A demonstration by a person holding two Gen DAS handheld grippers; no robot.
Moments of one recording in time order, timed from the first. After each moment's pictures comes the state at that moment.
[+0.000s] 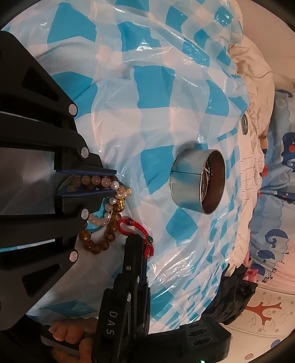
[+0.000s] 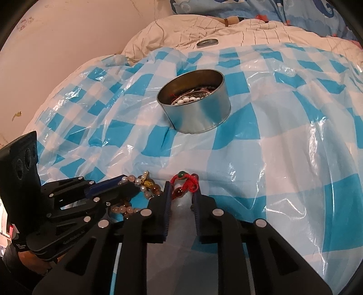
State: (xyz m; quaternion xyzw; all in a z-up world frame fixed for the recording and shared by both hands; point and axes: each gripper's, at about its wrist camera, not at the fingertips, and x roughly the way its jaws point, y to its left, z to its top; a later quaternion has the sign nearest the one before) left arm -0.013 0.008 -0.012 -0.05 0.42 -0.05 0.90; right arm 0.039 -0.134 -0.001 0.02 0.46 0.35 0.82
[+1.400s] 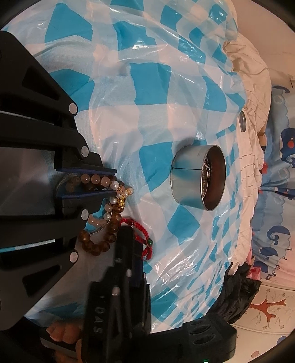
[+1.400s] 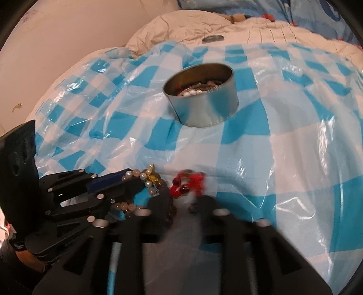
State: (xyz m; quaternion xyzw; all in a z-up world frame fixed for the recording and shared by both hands) left arm -0.011 0.007 -0.014 -0.04 0.42 -0.06 0.90; right arm 0.037 -0.126 -0.007 0.01 0.47 0.35 0.81
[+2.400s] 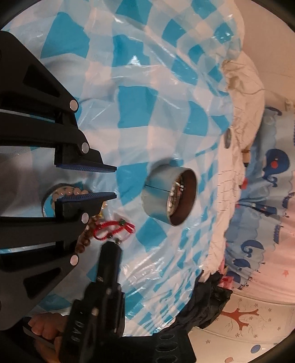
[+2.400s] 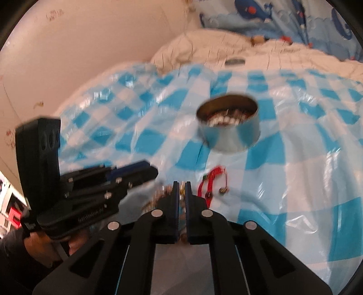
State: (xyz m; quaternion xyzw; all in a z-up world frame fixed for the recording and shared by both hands) left arm -0.018 0.031 0.002 -0.09 0.37 -0.03 0.92; right arm 0.021 -0.119 0.018 0.01 0.41 0.41 0.81
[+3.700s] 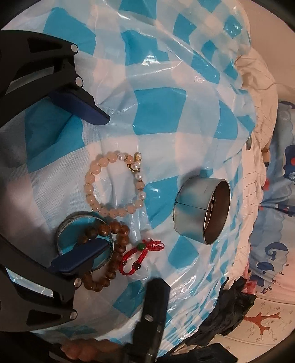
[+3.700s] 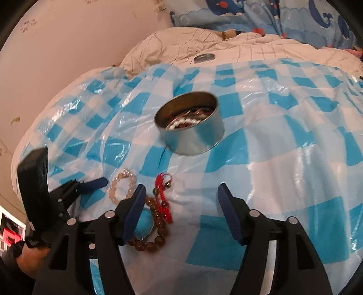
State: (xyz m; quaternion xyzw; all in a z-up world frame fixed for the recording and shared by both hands) left arm -0.007 0.034 -0.028 -0.05 0.42 -0.02 0.90; right arm 0.045 -0.141 0.017 0.03 0.43 0.33 0.84
